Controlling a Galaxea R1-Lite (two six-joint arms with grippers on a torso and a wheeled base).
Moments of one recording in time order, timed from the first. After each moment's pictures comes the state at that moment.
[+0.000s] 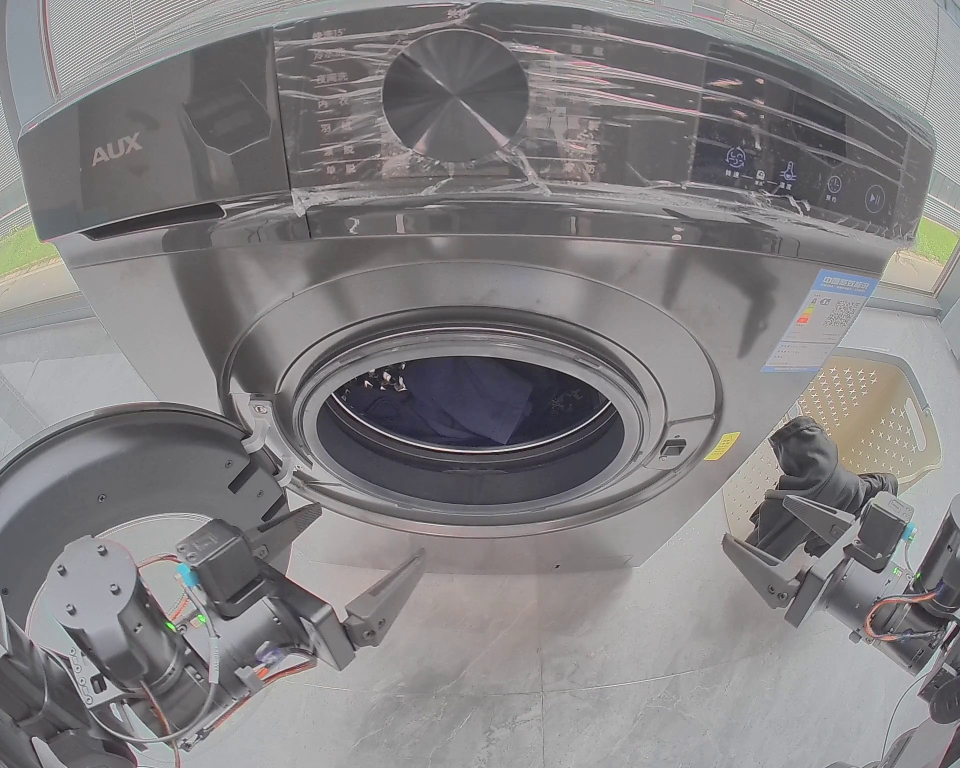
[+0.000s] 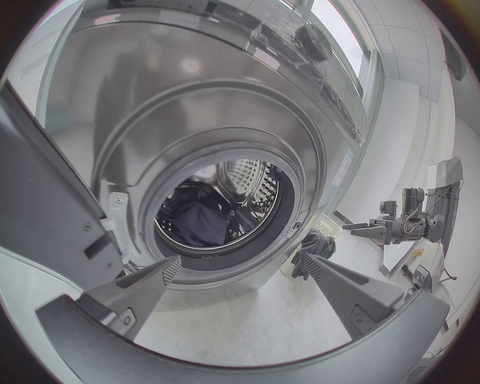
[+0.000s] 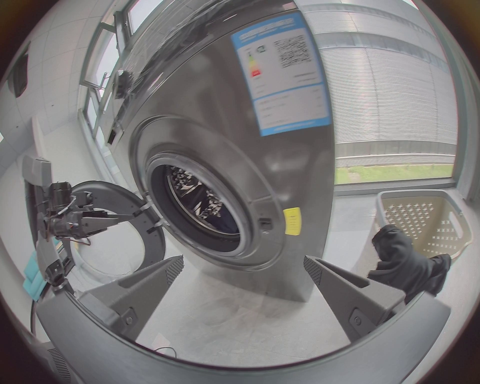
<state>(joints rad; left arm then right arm) -0.77 1.62 -0.13 -1.45 0.21 -0.14 0.51 1.46 -0.02 -1.36 -0.04 0.12</state>
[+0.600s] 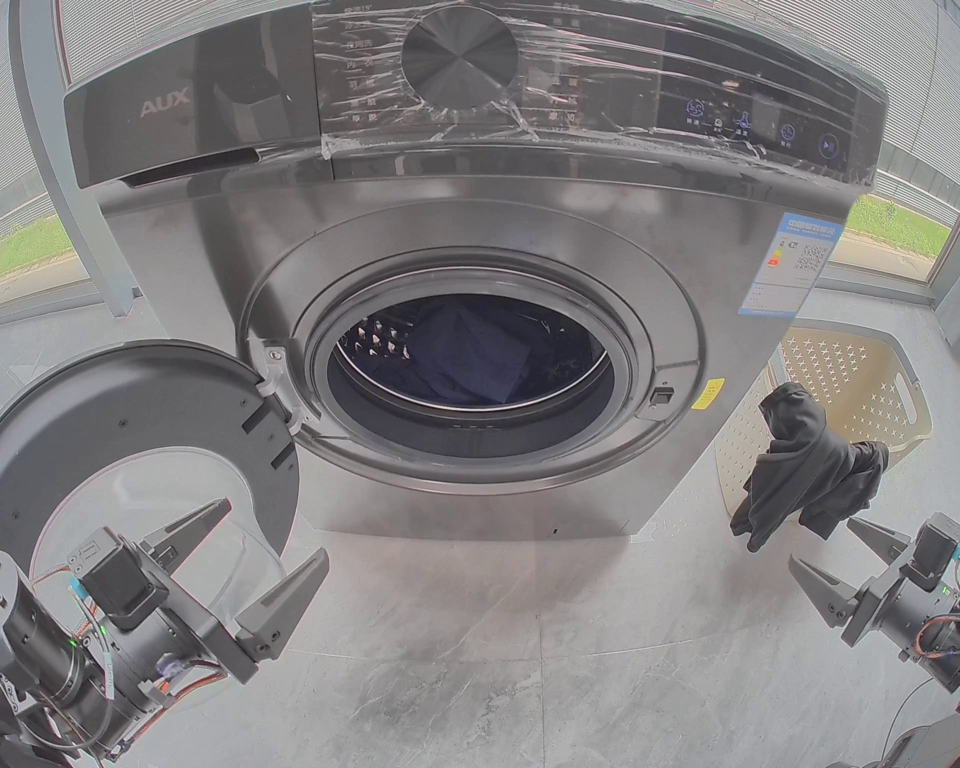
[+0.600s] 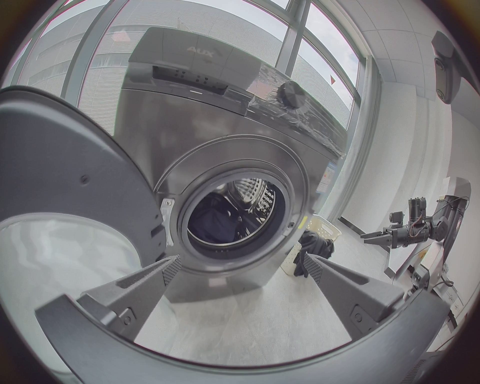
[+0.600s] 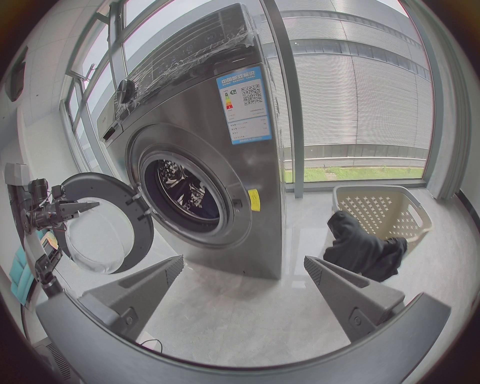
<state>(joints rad) -0.72 1.33 -0.02 -1.36 0.22 -0.10 0.44 1.10 -0.02 -0.95 -0.11 0.09</state>
